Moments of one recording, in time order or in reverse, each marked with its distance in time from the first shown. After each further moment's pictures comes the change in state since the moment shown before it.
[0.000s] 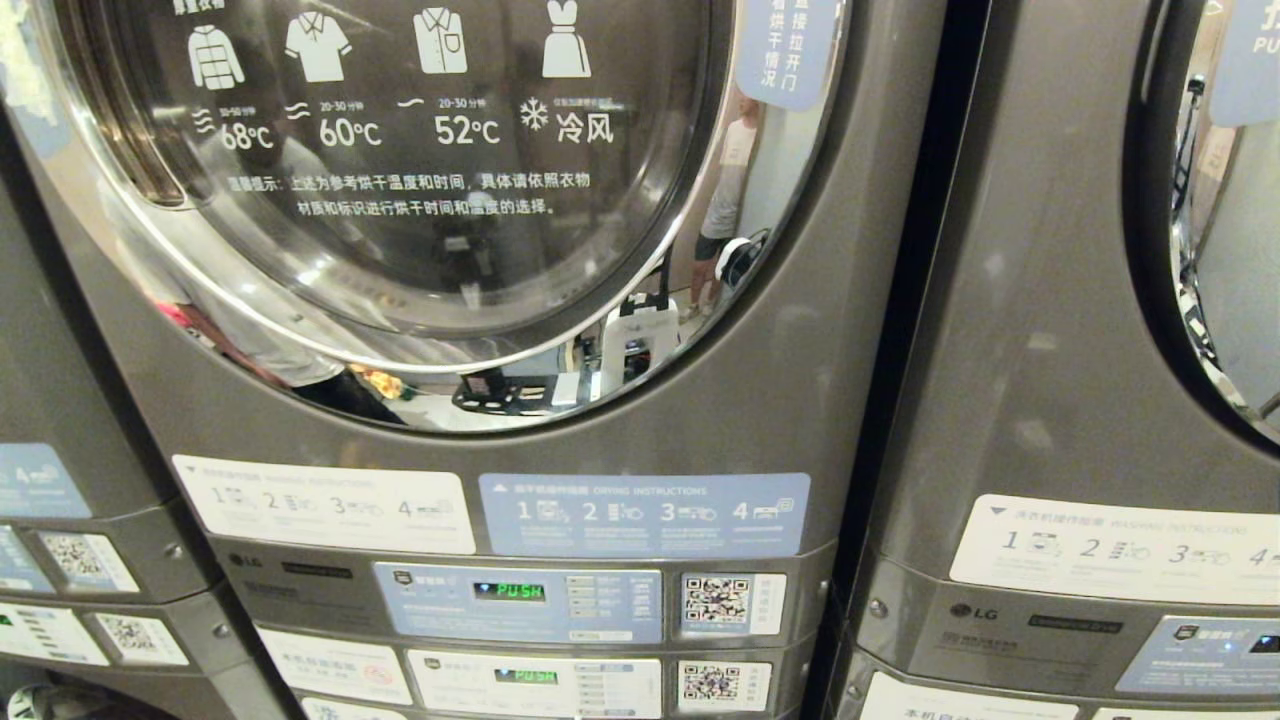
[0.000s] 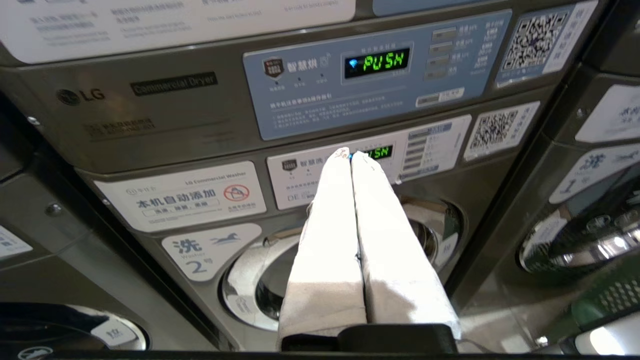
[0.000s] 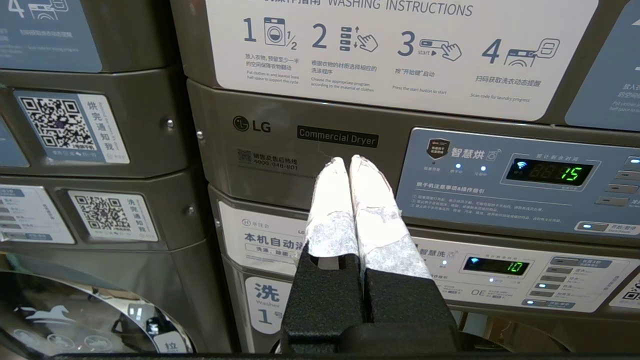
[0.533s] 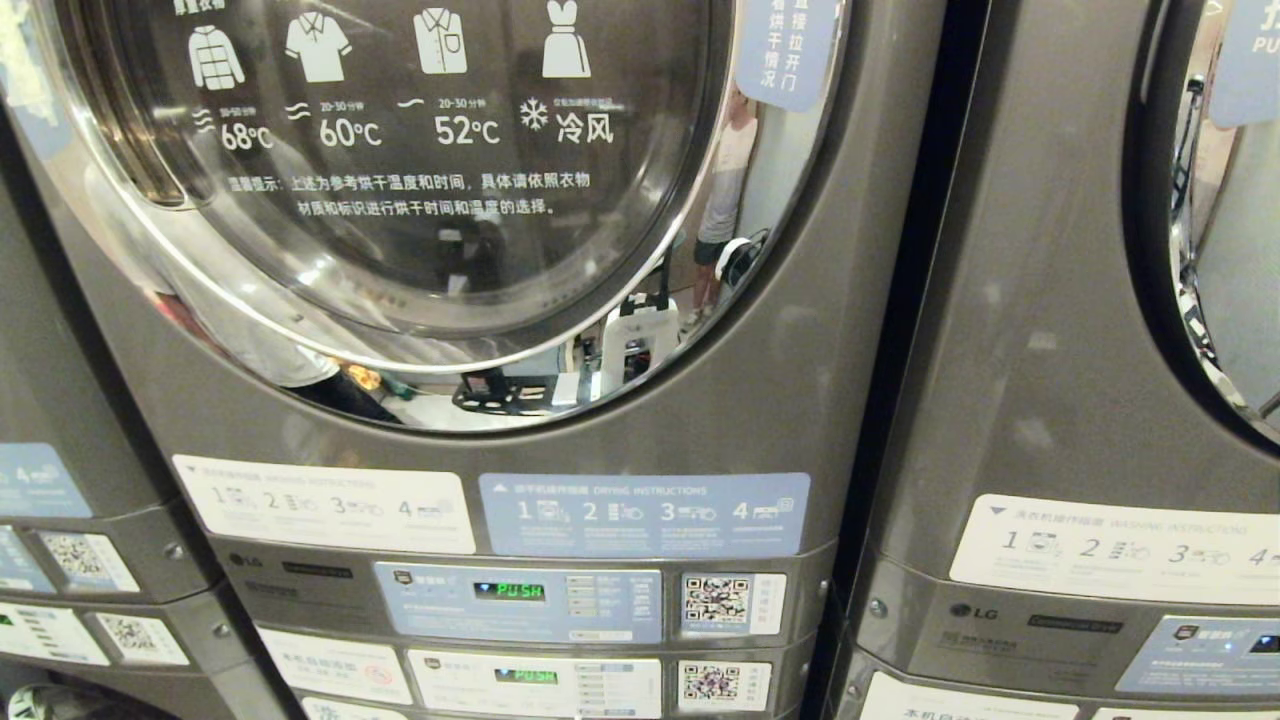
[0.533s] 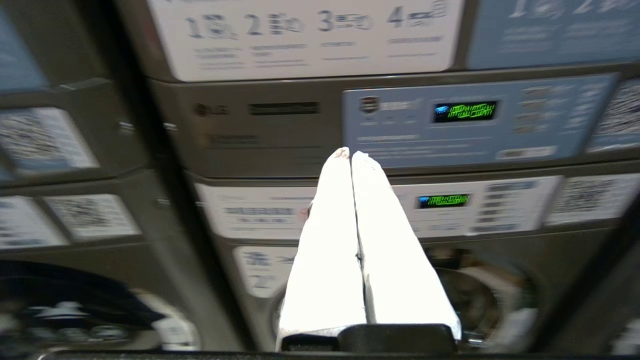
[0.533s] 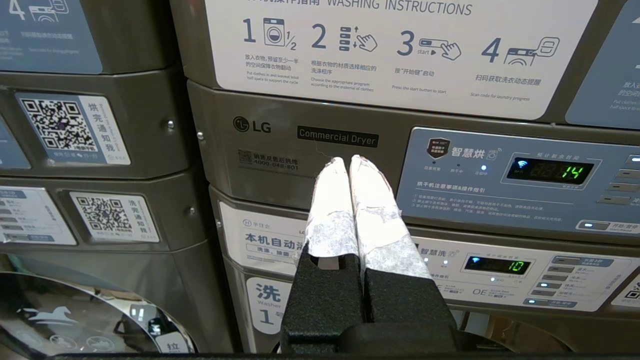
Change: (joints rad) left arm -0.001 -0.255 0.000 0.079 0.251 -0.021; right arm 0.000 0.000 0.000 0.000 0.000 0.006
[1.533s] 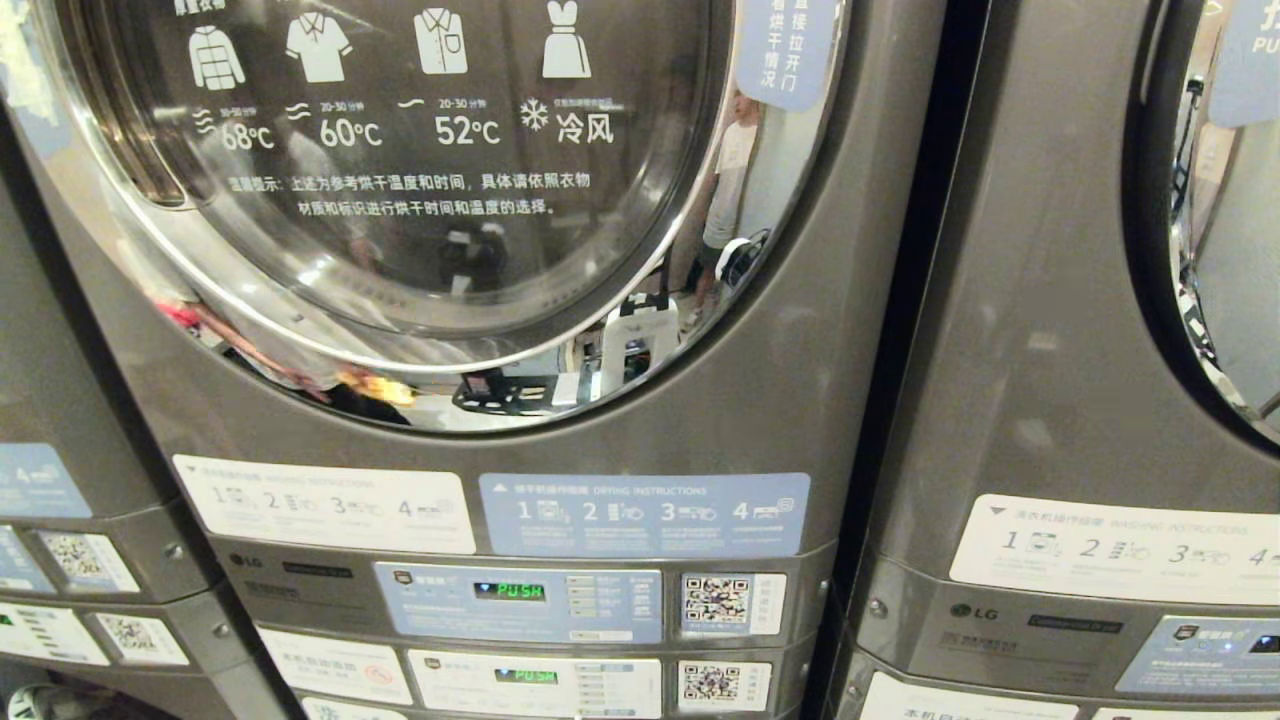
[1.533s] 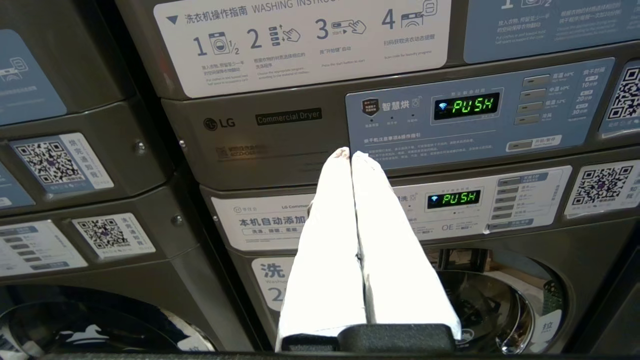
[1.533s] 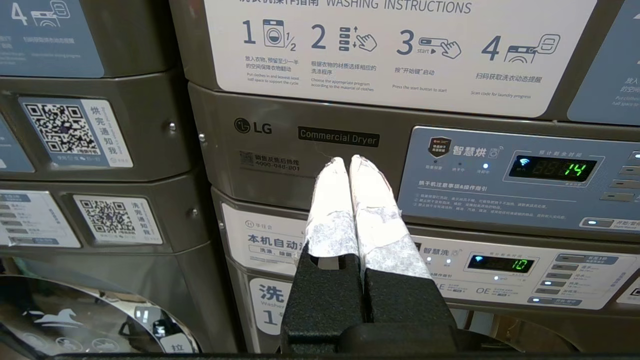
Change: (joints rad) left arm -0.004 -0.157 0.000 0.101 -0.009 0.060; right arm 0.000 0.000 0.000 0.000 -0.001 0.014
